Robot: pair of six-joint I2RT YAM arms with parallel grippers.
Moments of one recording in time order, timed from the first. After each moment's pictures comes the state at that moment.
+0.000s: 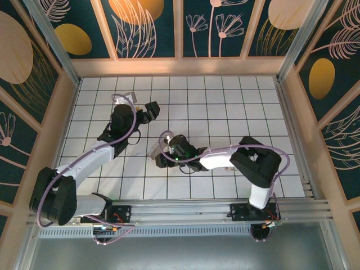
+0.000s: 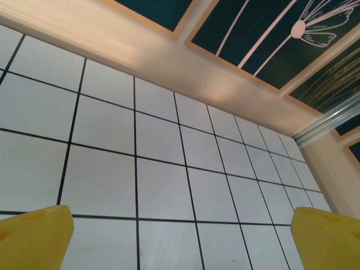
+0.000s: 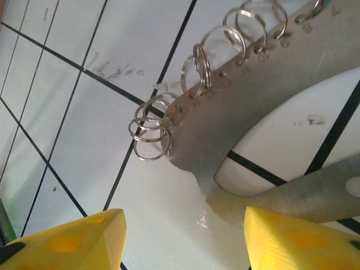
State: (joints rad) left arm -0.42 1.32 0.77 0.24 -0.01 -0.65; right arm 1.00 1.80 0.84 0.24 -0.18 0.69
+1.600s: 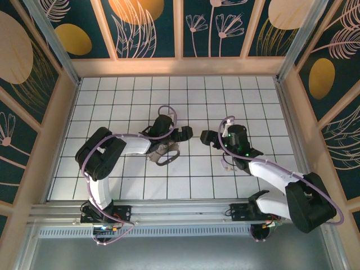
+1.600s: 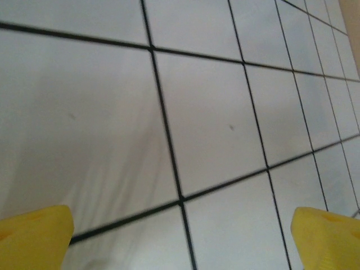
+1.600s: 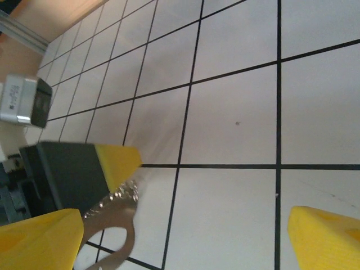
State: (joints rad) left arm -0.68 1.88 0.91 0.32 0.19 -0.76; right arm 0.47 1.18 0.45 0.22 -0.16 0.63
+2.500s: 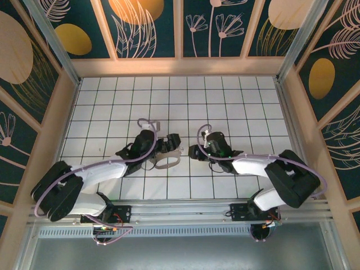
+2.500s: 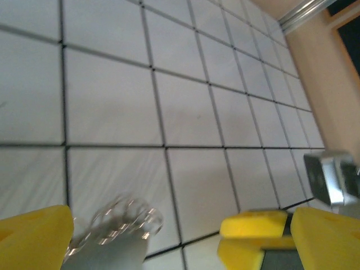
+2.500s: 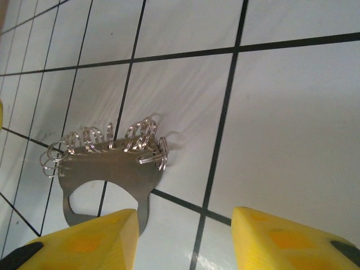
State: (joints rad) left arm -0.75 1.33 0.54 0.28 -0.03 -0.85; right arm 0.70 1.46 0.49 0.28 -0.20 0.70
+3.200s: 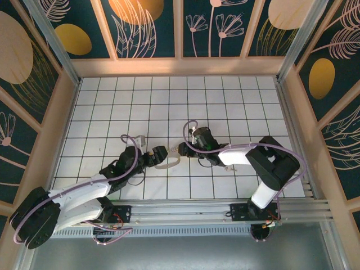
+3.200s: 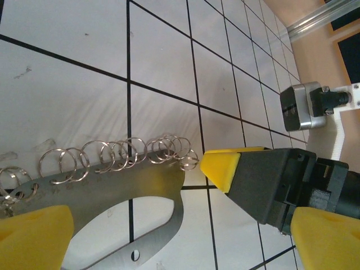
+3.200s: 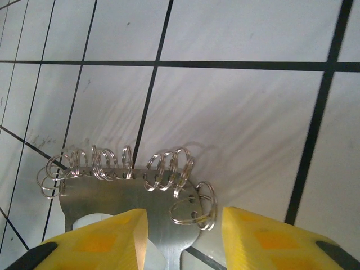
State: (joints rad) left arm -0.75 1.01 0.28 0.24 -0.03 -0.98; right arm 0.76 1.67 0.67 0.29 -0.21 0.70
